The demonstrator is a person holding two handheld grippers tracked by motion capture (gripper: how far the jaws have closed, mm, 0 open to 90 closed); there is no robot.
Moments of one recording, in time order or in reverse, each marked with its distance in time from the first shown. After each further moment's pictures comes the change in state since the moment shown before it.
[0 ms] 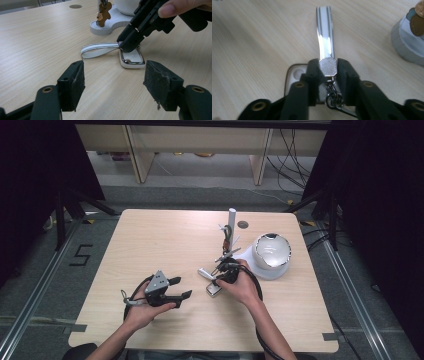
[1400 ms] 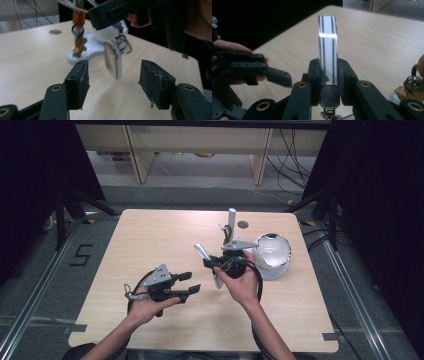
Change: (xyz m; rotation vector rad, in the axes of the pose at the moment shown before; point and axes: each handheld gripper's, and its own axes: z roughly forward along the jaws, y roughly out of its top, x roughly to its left) left arm -0.019 0.047 -0.002 -0.143 -0.157 -0.028; right arm 0.036 0.016 -0.074 -0.497 0.104 0.000
